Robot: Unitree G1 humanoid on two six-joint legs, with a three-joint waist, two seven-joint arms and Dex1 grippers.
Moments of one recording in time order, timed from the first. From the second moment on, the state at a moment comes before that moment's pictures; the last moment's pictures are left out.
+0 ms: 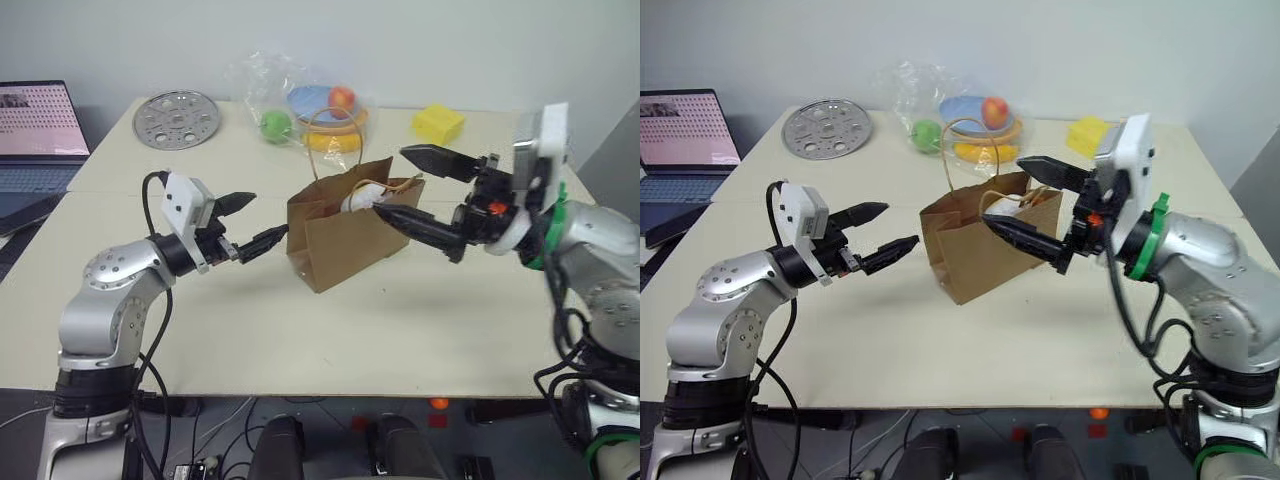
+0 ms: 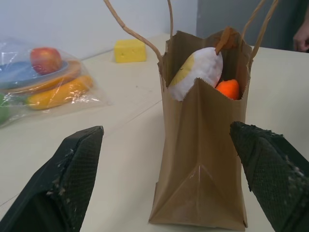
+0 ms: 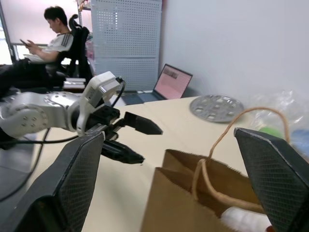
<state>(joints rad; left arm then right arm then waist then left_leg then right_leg) -0.36 0.62 0.19 -0.20 -0.47 0.46 -0.83 -0.62 -0.59 -0.23 -0.60 0.94 0.95 0.61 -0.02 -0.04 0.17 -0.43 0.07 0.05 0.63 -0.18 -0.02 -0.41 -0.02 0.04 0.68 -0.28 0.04</state>
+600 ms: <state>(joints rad) -0.43 0.45 0.00 -0.02 -0.36 0.31 -0.80 -0.40 -0.76 -0.22 -0.73 1.18 1.05 0.47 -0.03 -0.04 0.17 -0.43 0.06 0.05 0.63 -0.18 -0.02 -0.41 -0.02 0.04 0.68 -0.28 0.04</state>
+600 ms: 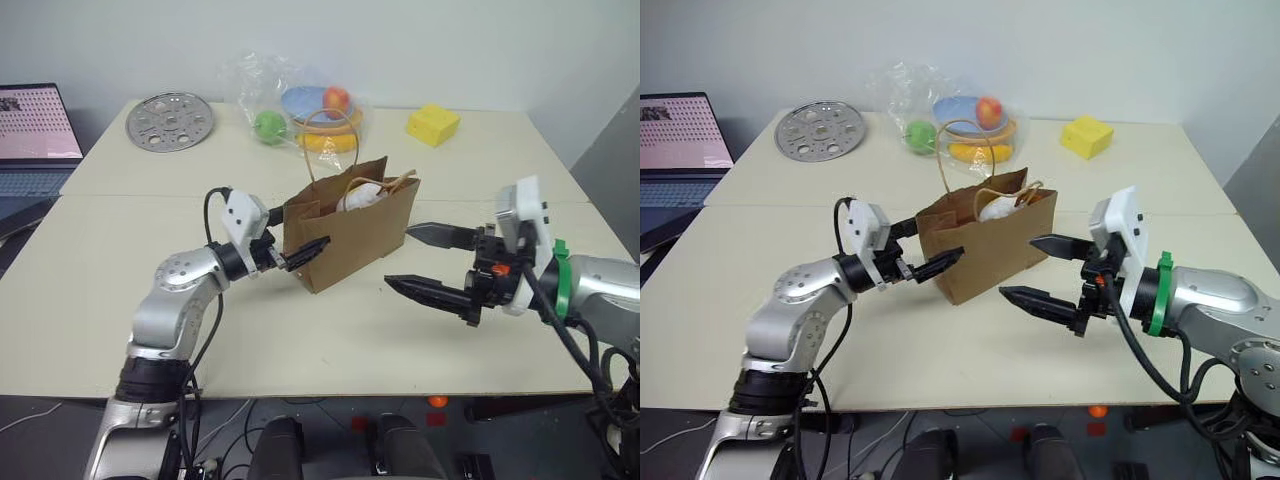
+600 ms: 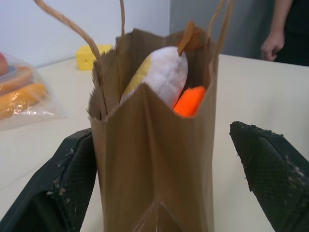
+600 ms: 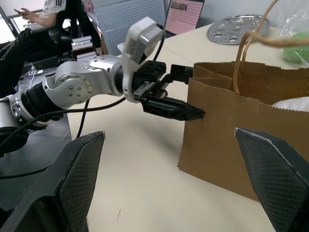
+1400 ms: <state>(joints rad) -0.45 0.38 -0.03 0.16 -0.32 0.17 -0.84 -0.43 -0.77 -0.14 -0.72 1.10 0.97 0.43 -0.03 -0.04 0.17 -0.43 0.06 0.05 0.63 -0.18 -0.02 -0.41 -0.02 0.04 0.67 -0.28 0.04</state>
